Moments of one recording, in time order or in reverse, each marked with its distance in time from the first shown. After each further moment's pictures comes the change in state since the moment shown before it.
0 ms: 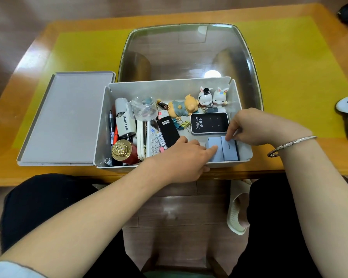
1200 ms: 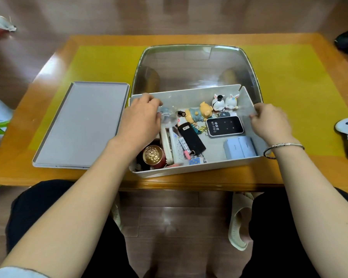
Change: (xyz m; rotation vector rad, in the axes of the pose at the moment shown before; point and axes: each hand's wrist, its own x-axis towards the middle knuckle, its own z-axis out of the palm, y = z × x) left_hand -0.046 -0.094 -0.044 -0.135 0.532 -0.680; right_hand 0.033 0.028 0.003 0.137 0.639 0.355
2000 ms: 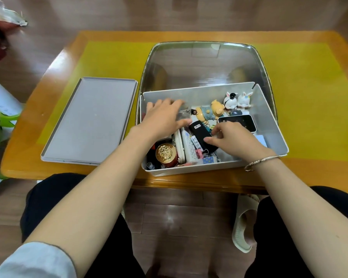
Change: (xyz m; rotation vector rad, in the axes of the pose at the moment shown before) left_hand 0.030 0.001 0.037 -0.017 -0.251 0.059; right_hand -0.031 -0.063 0.040 0.077 -0.354 -0.333
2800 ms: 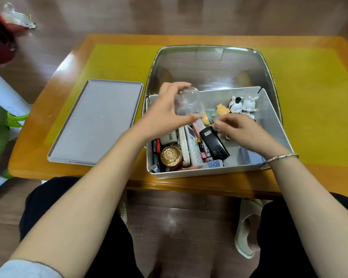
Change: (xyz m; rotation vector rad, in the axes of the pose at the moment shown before) left_hand -0.030 0.003 -0.042 -0.649 0.138 0.127; right_hand -0.004 -0.006 -0.027 0.550 -0.031 -0.058
